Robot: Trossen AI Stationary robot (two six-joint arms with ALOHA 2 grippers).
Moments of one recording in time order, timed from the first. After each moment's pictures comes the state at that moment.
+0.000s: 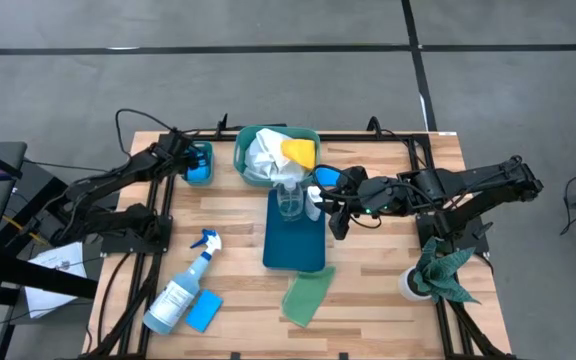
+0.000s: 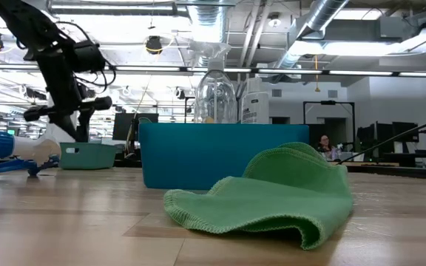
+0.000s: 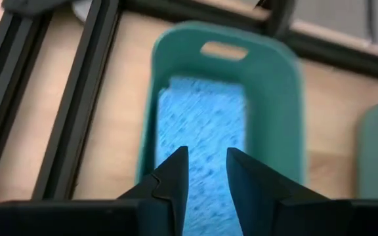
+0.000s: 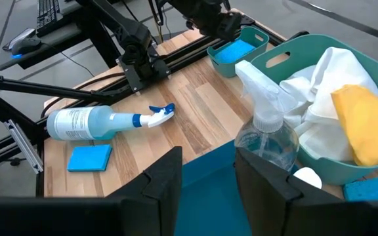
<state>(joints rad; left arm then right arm) 0.96 1.04 0.52 -0.44 -0.28 -0.74 0.23 1.34 1.40 -0.64 0.44 0.57</state>
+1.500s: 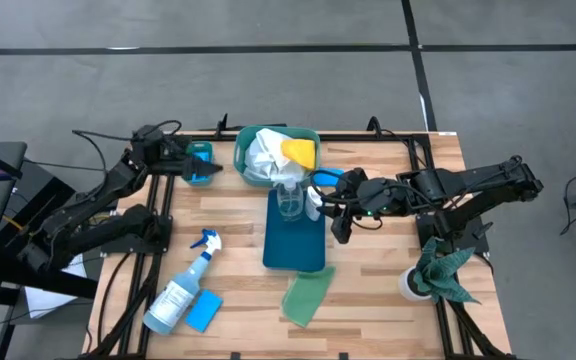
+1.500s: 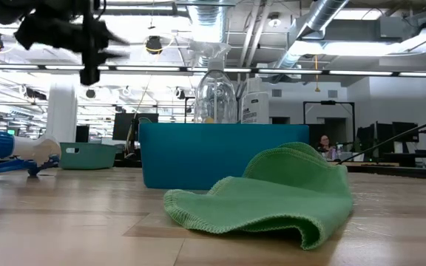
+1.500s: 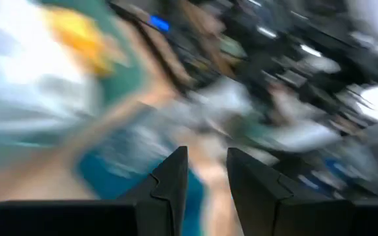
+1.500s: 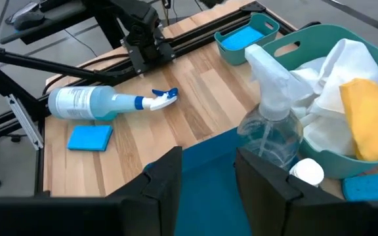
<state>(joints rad) 0.89 0.71 0.52 -0.09 0.83 -0.73 0.23 1.34 1.40 -0.68 0.39 0.52</state>
